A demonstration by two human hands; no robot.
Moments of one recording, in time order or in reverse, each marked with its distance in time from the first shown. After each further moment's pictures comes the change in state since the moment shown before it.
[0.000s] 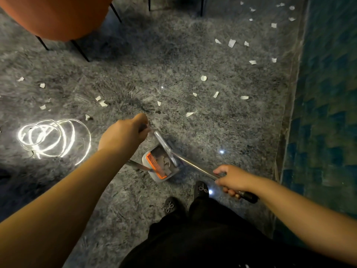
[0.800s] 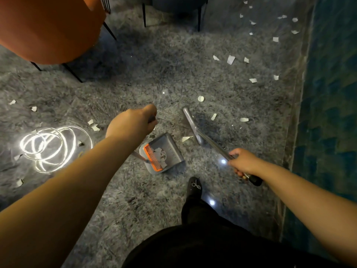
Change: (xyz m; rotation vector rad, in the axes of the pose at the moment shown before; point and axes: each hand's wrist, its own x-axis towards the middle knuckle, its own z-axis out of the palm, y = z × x) left_hand 0.242 0.055 -0.012 0.117 -0.015 0.046; right_hand 0.108 -0.111 -0.215 0.018 0.230 -0.008
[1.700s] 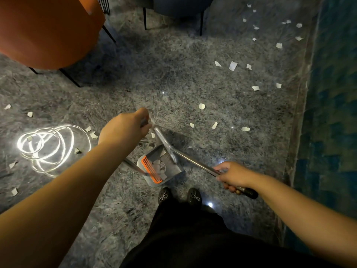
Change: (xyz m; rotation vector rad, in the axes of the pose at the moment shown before) left_hand 0.071 -0.030 -0.011 -0.033 -0.057 -0.063; right_hand 0.031 -0.057 -0.009 -0.027 -0.232 -0.003
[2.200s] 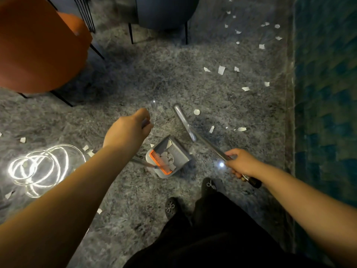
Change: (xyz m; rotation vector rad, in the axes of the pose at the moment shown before) left_hand 0.031 -0.011 -0.024 -0.138 0.064 0.055; right_hand 0.008 -0.033 -0.017 0.103 0.308 -0.016
